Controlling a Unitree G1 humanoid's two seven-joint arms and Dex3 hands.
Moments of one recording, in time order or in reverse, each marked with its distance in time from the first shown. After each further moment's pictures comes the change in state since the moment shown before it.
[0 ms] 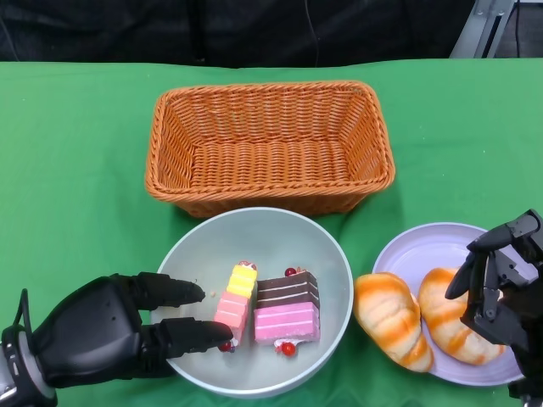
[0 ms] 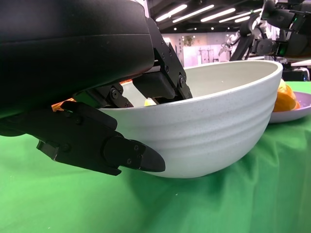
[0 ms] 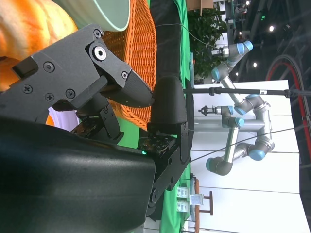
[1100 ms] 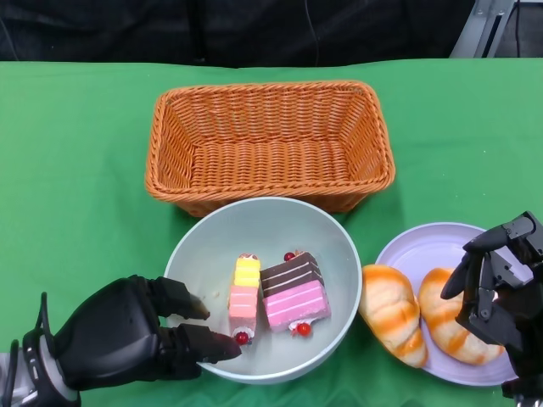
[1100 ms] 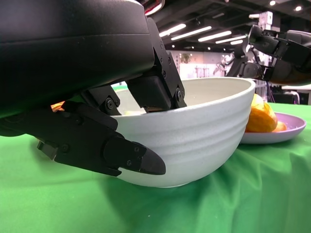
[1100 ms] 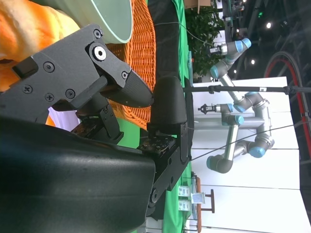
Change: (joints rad) left arm -0.013 -0.042 -0.052 -0.005 -0.037 0.012 0.043; right arm -0.017 0.016 -0.003 0.049 -0.001 -0.034 -0.001
